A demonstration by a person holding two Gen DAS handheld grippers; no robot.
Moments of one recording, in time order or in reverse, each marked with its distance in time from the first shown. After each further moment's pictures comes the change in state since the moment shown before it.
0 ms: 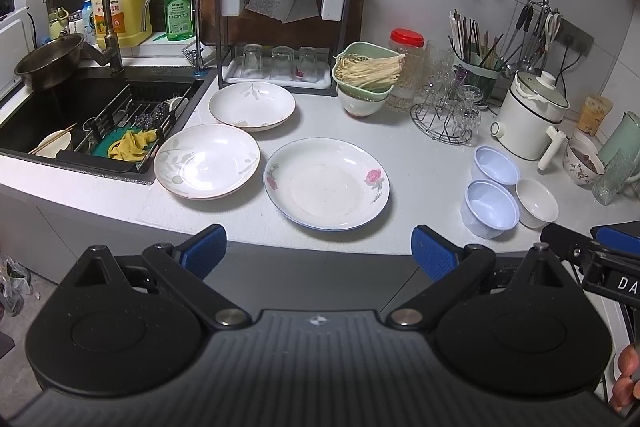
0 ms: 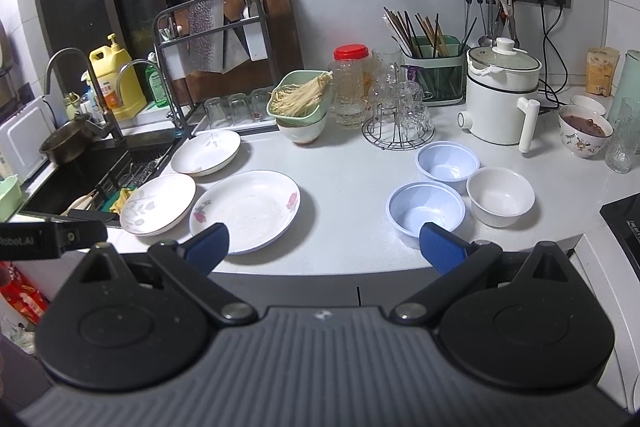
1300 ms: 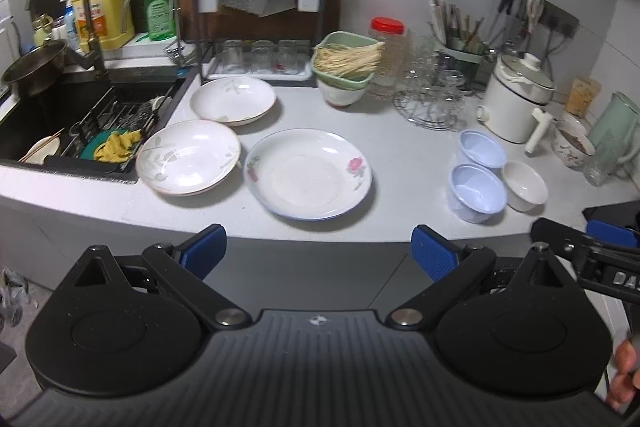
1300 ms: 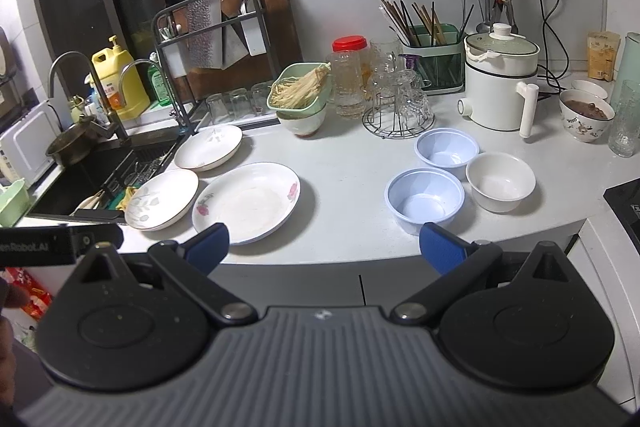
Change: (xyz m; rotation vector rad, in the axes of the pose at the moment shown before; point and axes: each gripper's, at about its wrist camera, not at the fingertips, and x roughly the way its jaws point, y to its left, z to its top) left arm 0.002 -0.022 -0.008 0.054 0.012 -0.038; right arm -0.002 -0.016 -0.009 0.032 0.013 0.028
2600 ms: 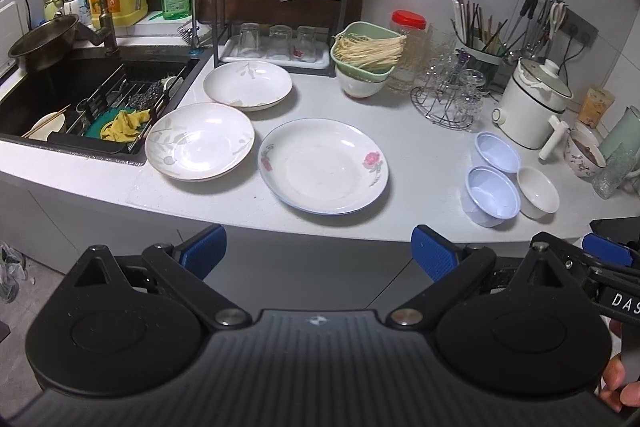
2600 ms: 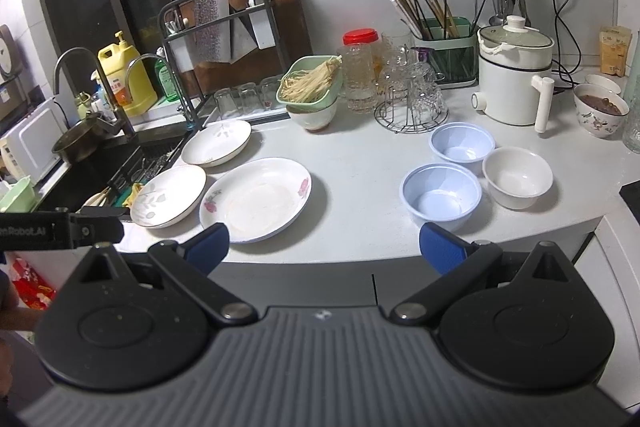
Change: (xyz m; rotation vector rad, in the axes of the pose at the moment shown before) left arm 0.020 0.027 0.001 -0.073 0.045 0.025; right arm 0.018 0.006 -0.005 -0.002 0.017 0.034
